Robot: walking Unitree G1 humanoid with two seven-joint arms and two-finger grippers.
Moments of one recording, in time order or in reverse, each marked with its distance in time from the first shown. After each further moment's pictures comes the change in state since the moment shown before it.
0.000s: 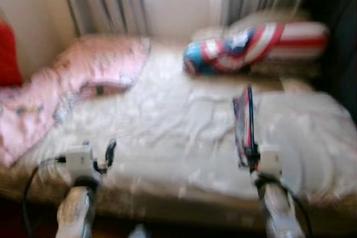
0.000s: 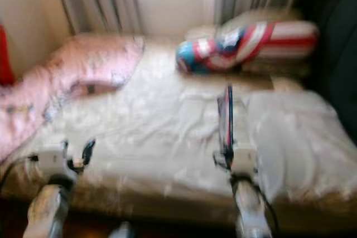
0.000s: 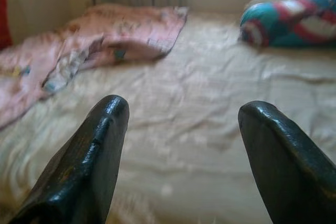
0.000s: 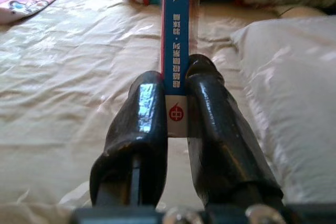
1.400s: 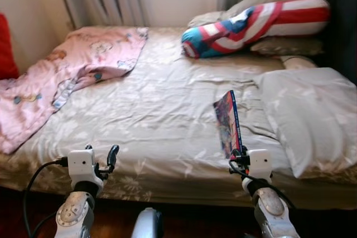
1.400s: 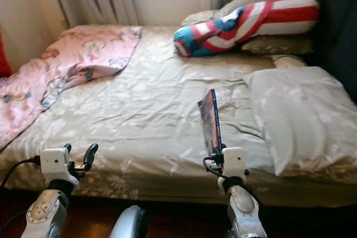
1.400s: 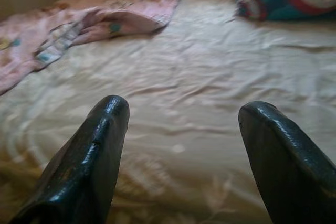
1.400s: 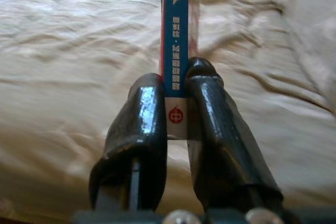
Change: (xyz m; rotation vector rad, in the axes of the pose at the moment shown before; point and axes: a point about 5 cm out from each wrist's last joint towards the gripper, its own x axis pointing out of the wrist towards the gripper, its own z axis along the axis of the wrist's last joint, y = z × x) left arm 0.000 0.002 0.007 0.016 0.020 -0.023; right arm 0.003 0.026 -0.004 -0.010 0.021 0.121
